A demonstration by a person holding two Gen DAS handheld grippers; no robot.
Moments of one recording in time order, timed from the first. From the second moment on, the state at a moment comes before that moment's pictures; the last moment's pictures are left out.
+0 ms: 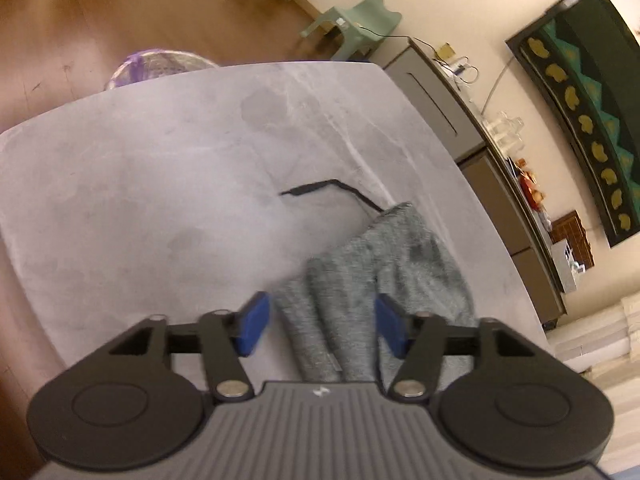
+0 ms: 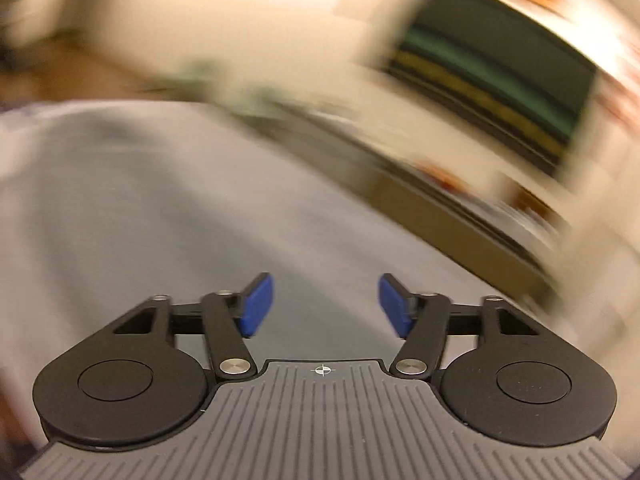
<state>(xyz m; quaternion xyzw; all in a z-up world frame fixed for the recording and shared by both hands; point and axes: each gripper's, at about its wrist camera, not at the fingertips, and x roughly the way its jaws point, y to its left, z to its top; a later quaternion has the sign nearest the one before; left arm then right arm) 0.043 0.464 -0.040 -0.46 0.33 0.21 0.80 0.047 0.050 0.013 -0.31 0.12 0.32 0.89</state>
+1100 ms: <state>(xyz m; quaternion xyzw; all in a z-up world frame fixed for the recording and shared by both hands) 0.089 0.382 -0.029 -0.27 0.29 0.17 0.90 0.252 0.219 -0.035 -0.21 0.37 0.33 0.84</state>
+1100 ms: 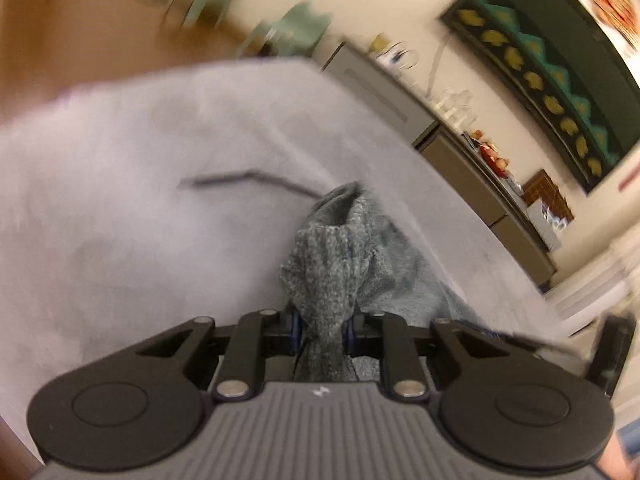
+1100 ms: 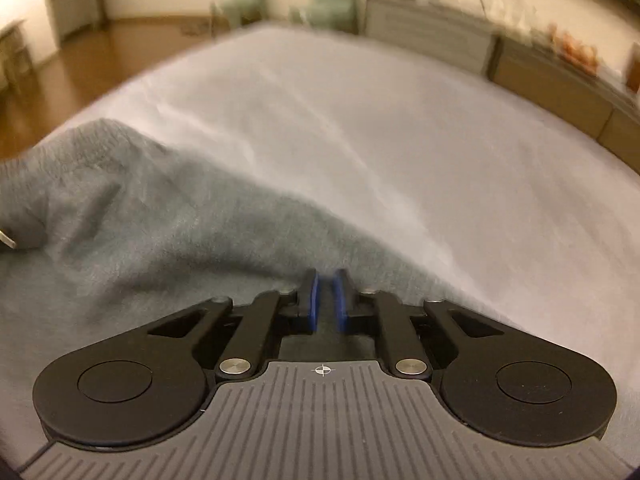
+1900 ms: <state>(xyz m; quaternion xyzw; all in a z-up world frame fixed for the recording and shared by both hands) 0.065 0.080 -0.077 0.29 0.20 0.04 0.93 0.281 0.077 -0.084 0.19 0.47 0.40 0.76</state>
